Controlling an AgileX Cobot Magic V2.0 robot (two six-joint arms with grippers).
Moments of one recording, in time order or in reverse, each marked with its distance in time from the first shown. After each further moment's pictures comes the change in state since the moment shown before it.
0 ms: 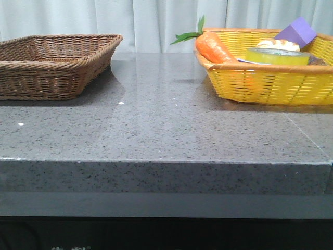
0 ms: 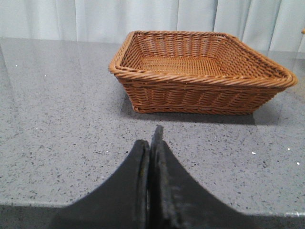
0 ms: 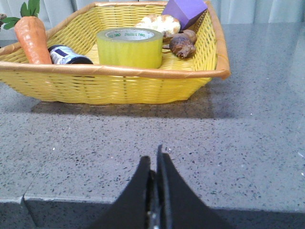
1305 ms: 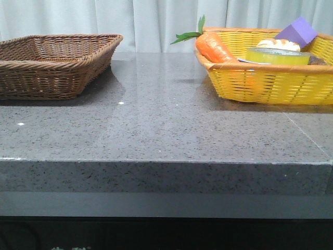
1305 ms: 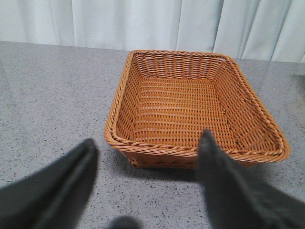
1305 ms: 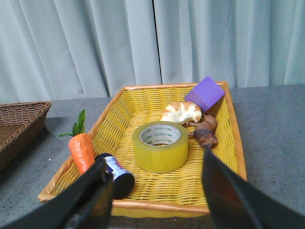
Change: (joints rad) left arm 0.000 0.489 -0.494 0.028 0.141 -0.056; right arm 0.000 0.349 -0.568 0.096 0.147 0.002
